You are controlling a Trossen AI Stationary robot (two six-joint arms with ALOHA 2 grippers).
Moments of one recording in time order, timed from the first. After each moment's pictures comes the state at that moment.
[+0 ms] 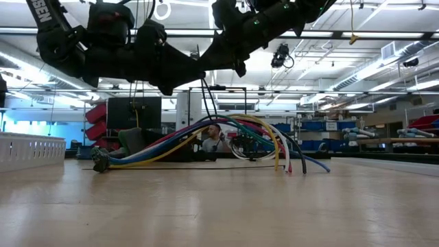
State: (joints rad) left arm 0.15 1.48 0.40 1.07 0.10 -0.03; right arm -0.09 1.71 1.21 0.07 0.02 0.12
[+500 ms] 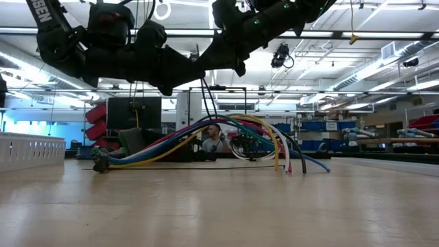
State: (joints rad) left arm 0.15 1.48 0.40 1.06 0.10 -0.02; right arm -0.09 1.71 1.21 0.08 0.02 0.11
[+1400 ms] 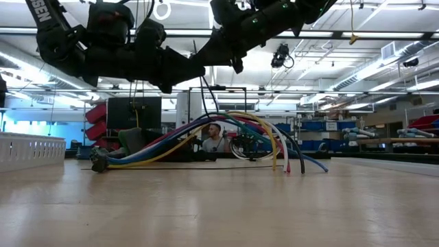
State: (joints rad) left arm 0.15 1.48 0.40 1.05 0.08 0.02; right arm -0.09 1.71 1.21 0.15 0.03 0.08
